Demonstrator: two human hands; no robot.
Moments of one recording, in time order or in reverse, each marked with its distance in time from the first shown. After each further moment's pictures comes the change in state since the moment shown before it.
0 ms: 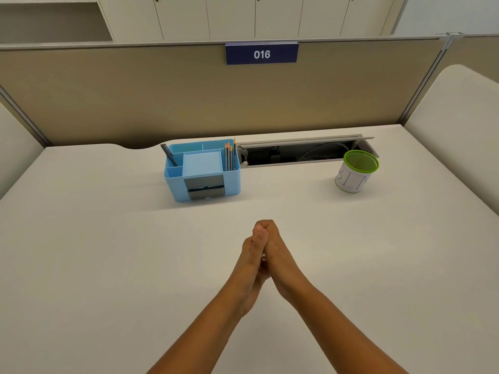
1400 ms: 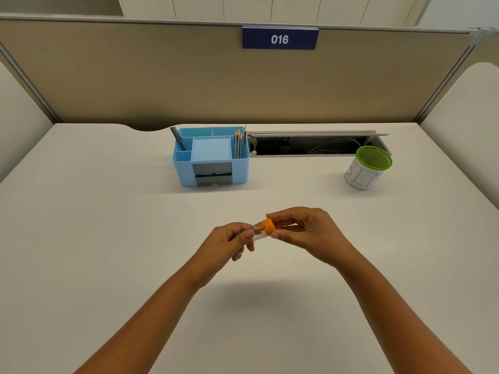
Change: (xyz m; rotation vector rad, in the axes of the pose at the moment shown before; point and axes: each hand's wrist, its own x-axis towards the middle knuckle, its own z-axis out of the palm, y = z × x) left_hand -0.007 0.030 -0.058 0.417 -0.045 0.150; right_hand 0.004 -0.040 -0.059 -0.615 -0.165 -0.287
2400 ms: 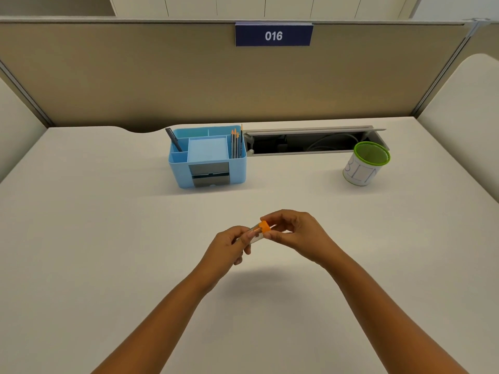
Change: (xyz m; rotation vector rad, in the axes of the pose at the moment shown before) left_hand 0.011 -0.019 0.009 0.044 0.078 -0.064; right_hand 0.015 0.026 0.017 -0.016 -0.010 0.043
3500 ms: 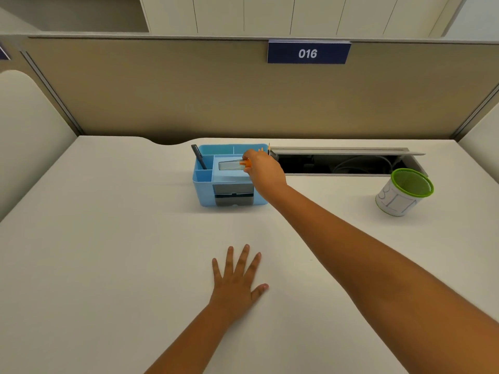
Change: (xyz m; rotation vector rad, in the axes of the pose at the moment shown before) left_hand 0.042 -0.107 -0.014 1.215 0.030 -0.010; right_hand 0.221 -0.055 0.037 -0.589 0.192 -0.126
